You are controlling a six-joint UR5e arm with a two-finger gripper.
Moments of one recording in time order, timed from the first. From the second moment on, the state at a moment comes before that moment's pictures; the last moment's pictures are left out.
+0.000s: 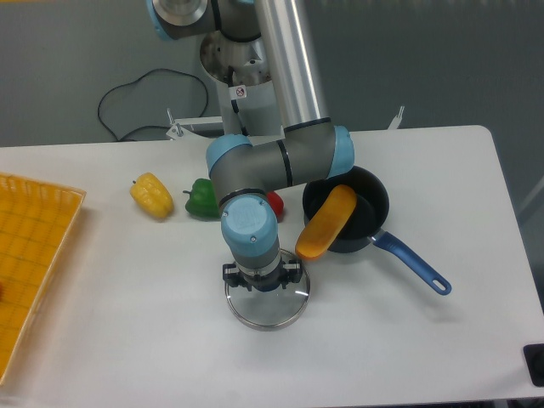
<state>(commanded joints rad) 2.32 -2.11 -1.56 -1.07 1.64 0.22</state>
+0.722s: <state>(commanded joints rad) 2.33 -2.07 -1.47 -1.13 1.59 0.21</state>
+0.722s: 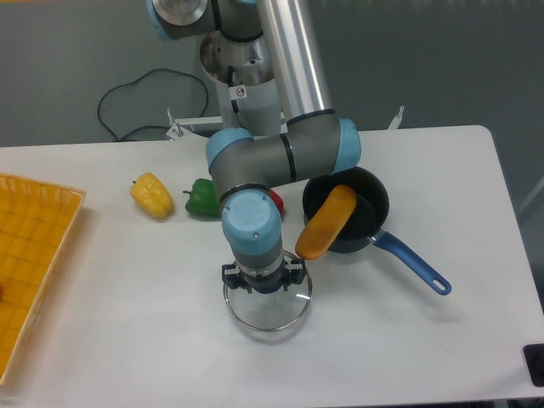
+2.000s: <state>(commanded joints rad) 2.32 -2.04 -1.42 -1.16 1.58 0.27</state>
